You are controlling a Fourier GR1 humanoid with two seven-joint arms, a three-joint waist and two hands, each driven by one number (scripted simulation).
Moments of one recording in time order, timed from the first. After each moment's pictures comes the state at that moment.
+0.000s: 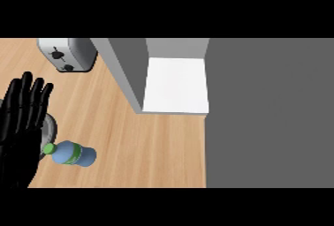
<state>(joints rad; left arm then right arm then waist) 0.02 0.11 -0.01 -2.10 -0.01 0.01 0.01 -0.01 -0.13 0.00 -2.10 0.00 0.00 0.00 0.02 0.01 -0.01</state>
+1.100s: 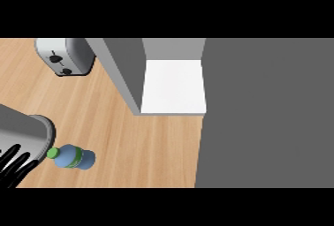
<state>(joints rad) 0.48 0.47 0.19 -2.05 0.97 -0.63 0.19 0.39 -0.04 0.11 -2.27 -0.31 0.12 0.12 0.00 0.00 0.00</state>
